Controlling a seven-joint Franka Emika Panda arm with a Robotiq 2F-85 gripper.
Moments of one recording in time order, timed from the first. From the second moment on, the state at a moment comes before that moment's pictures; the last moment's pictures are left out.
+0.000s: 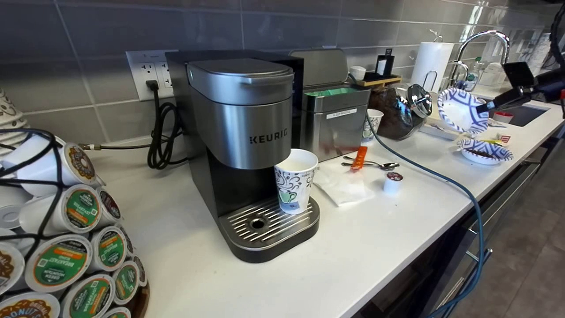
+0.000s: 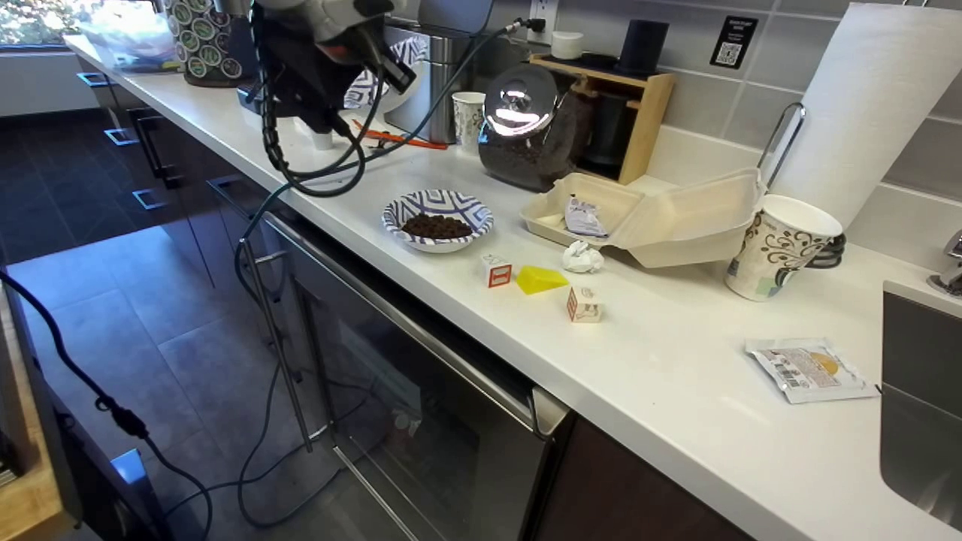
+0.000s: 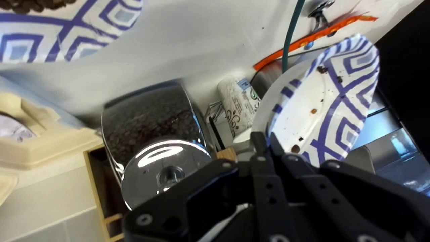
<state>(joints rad) -0.13 -0.03 -0.43 -2.34 1.40 2.36 -1.60</state>
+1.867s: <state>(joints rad) -0.25 0.13 -0.24 -2.20 0.69 2.41 -0.81</state>
